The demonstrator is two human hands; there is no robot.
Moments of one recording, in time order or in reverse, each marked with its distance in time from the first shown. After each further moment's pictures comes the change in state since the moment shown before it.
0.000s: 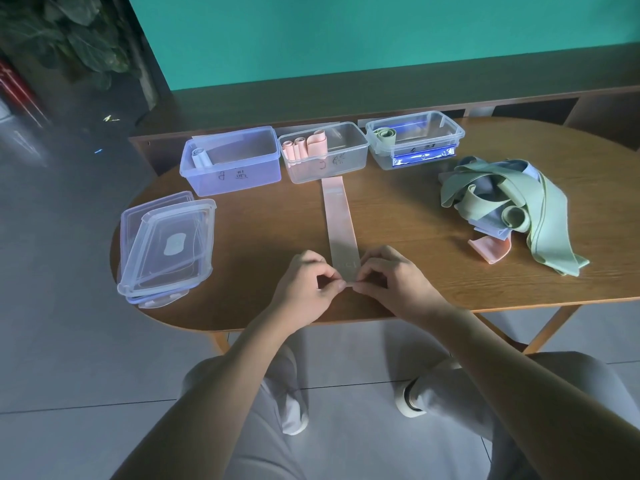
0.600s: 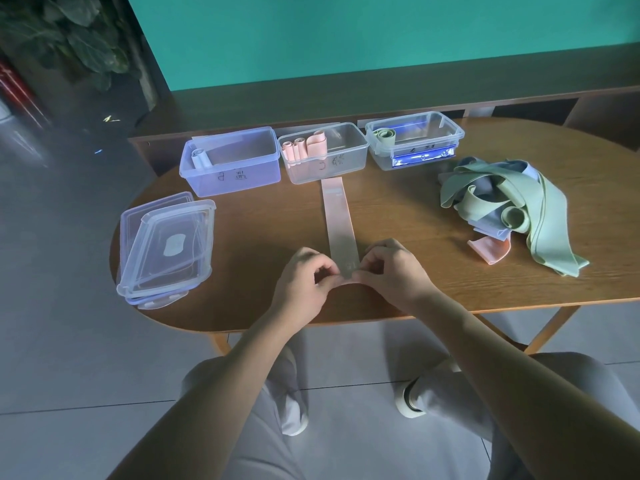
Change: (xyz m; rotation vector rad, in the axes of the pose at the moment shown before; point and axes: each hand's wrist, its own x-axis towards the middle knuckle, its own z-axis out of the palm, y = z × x) left_hand 0.004 -0.003 0.003 -0.028 0.097 0.037; right_hand 0.017 -0.017 -0.004 0.033 0.004 0.307
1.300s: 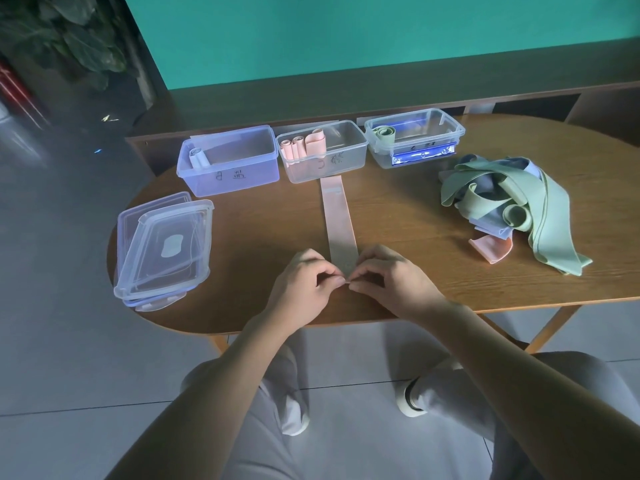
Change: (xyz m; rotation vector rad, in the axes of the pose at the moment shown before) left_hand 0.002 -0.005 0.000 0.072 -0.059 0.049; right_hand -0.003 0.025 0.005 -0.038 -0.026 -0.349
